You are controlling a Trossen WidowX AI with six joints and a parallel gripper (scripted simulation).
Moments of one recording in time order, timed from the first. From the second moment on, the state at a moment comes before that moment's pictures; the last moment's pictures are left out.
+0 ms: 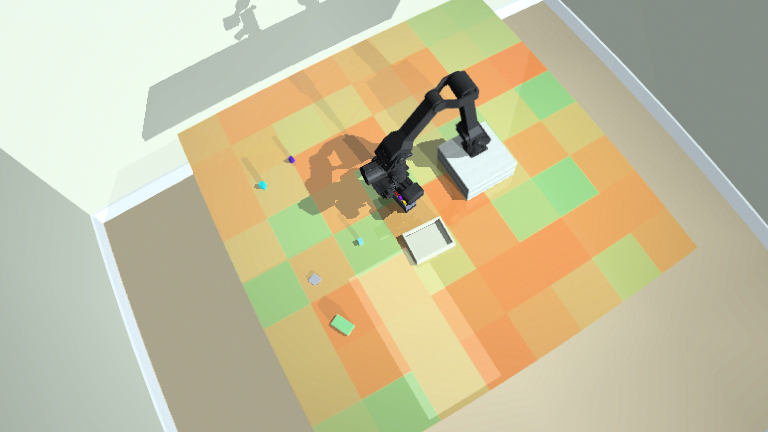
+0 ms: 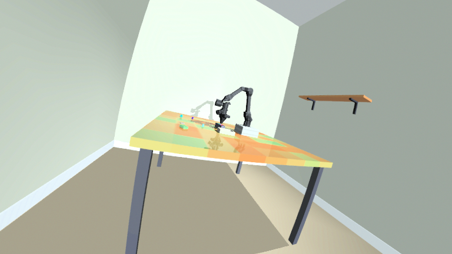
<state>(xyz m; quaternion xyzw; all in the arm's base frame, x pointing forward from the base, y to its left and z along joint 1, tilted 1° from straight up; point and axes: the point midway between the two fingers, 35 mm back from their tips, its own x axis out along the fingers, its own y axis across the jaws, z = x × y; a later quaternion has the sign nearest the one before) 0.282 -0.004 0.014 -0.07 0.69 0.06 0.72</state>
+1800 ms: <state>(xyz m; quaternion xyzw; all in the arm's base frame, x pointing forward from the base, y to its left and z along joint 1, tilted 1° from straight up) 0.282 -0.004 0.001 -0.06 0.69 0.06 0.72</state>
